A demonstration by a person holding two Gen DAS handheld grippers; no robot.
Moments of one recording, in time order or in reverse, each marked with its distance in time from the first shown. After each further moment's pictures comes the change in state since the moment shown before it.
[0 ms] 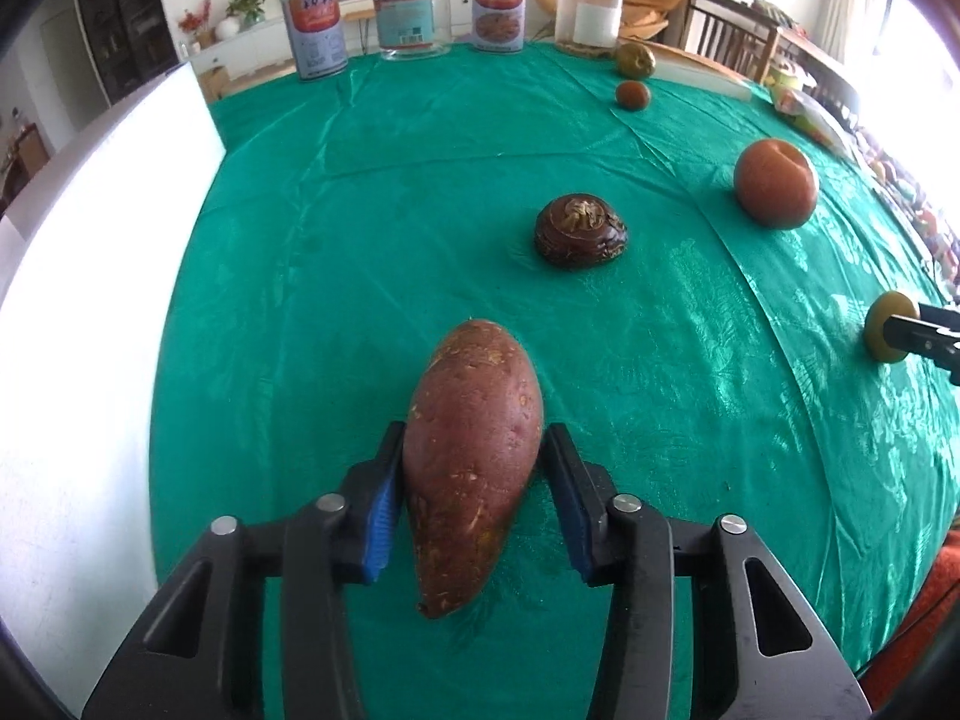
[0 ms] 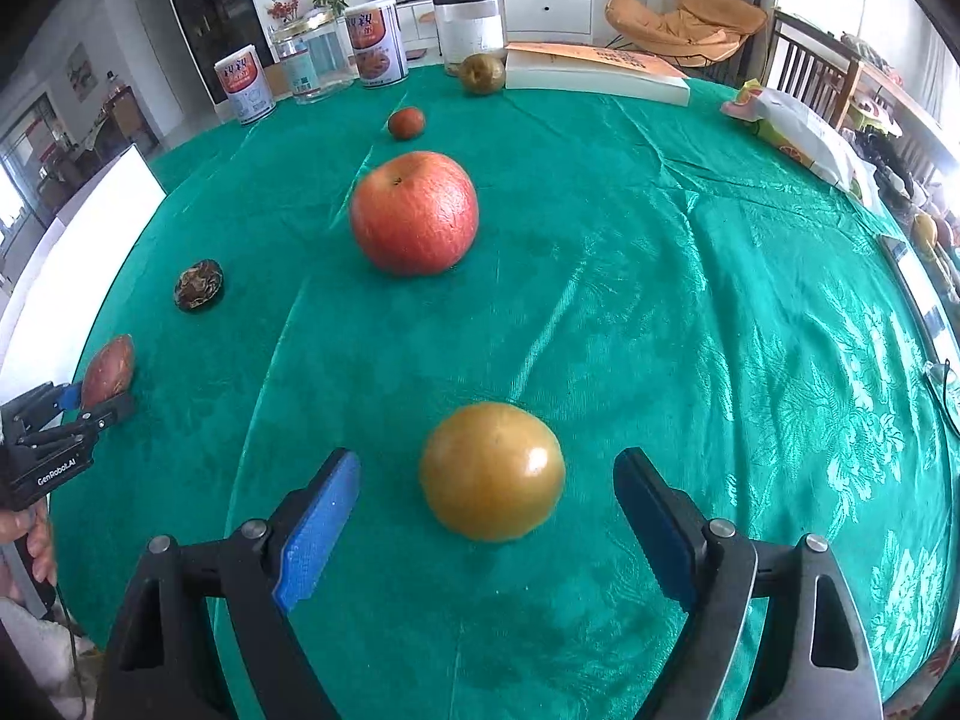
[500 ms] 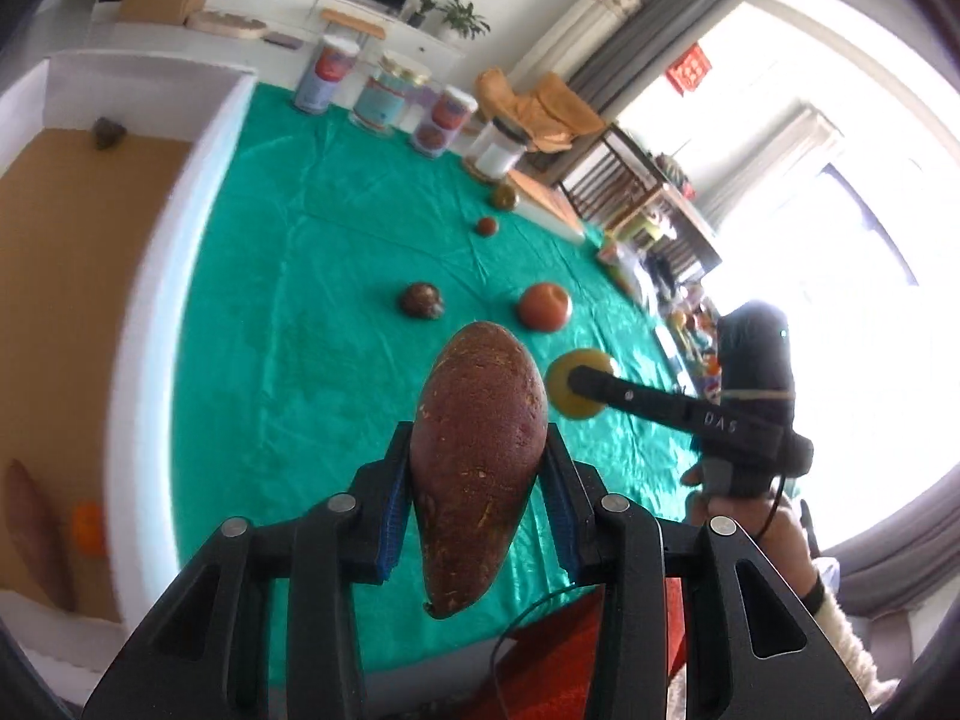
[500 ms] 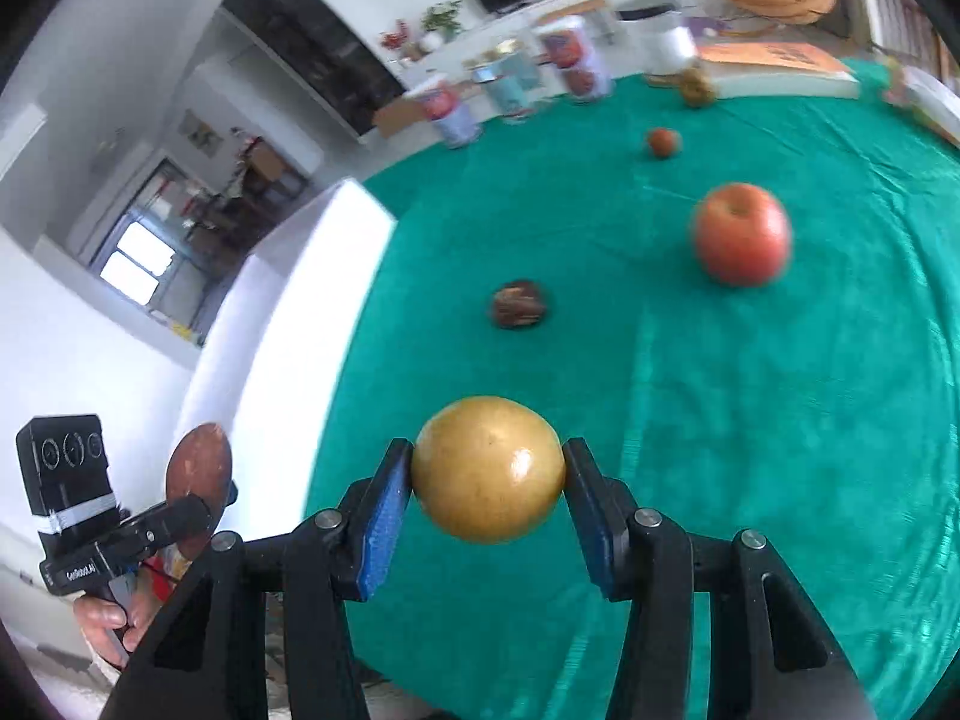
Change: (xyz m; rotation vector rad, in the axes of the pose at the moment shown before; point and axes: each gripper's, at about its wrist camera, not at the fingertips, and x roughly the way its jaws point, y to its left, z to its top) left arm -0.186 0.092 -0.044 -0.326 -0.143 -0.507; right arm -0.078 0.151 0.007 -0.042 -0.028 0.581
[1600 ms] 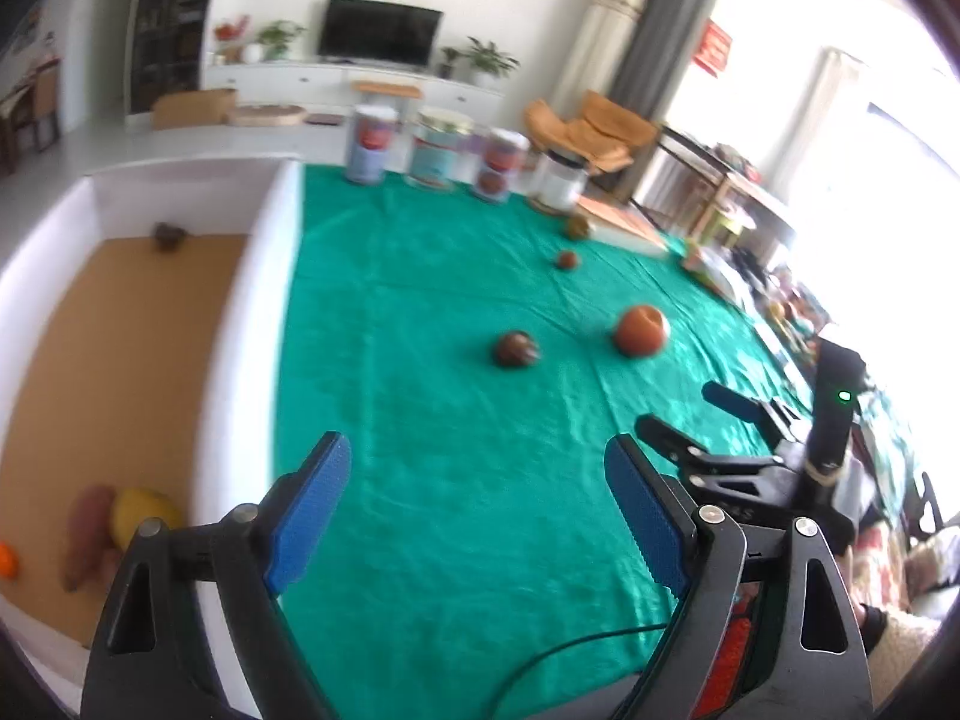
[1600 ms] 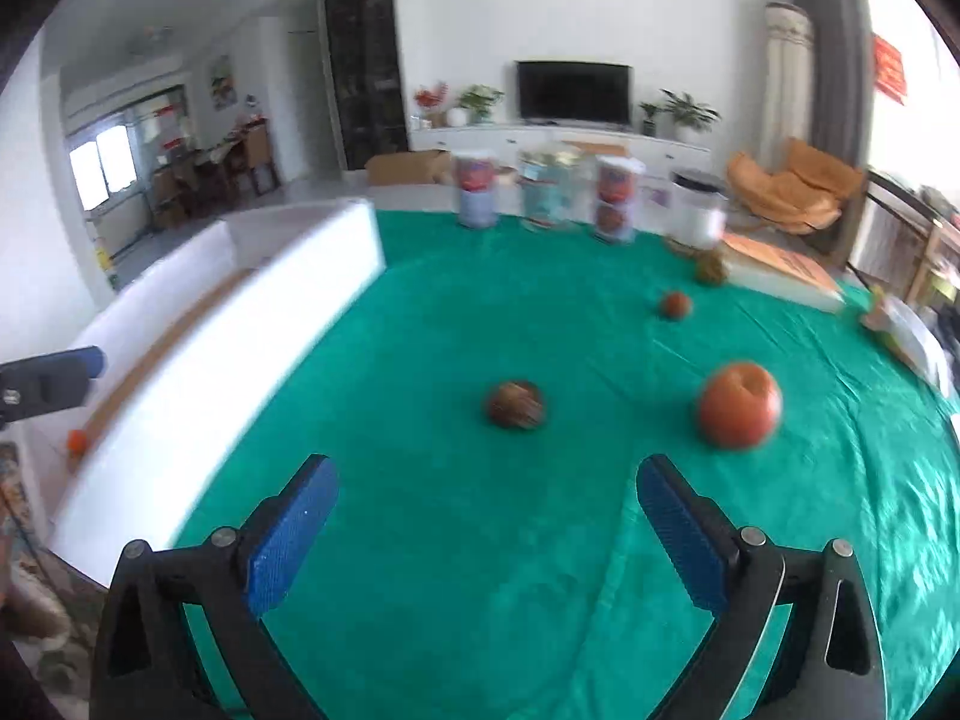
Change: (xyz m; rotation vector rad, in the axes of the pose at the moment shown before) left arm 0.051 -0.025 -0.013 0.219 -0.057 0.229; right arm 0.010 -0.021 -0.037 -0.205 -0.235 -0.555
